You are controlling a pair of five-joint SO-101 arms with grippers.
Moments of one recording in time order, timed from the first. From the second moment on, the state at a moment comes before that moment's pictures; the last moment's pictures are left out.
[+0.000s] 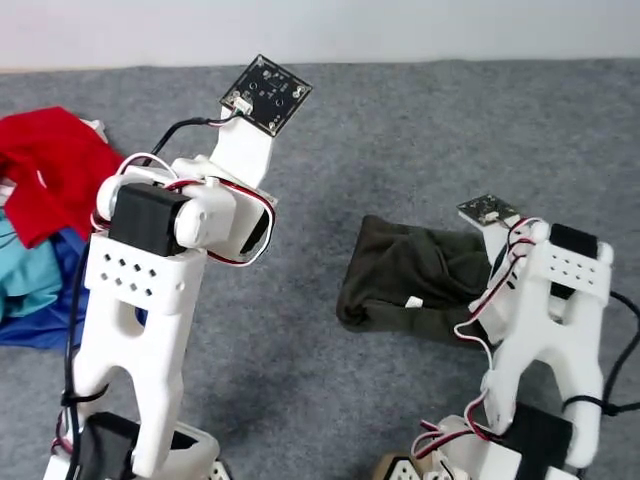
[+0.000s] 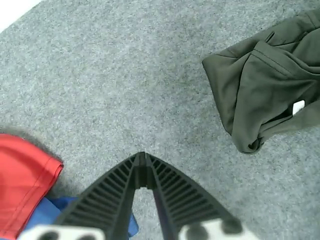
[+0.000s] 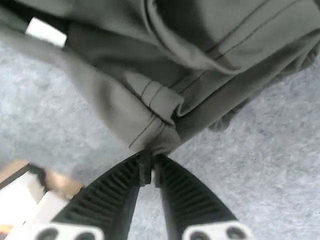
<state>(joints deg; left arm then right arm) 16.3 -14.9 -12.7 99.4 -7.3 18.9 -12.5 30.8 83.8 45.4</state>
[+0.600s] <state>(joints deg) 16.3 -14.9 -12.7 99.4 -7.3 15.1 -16.3 16.2 89.5 40.5</state>
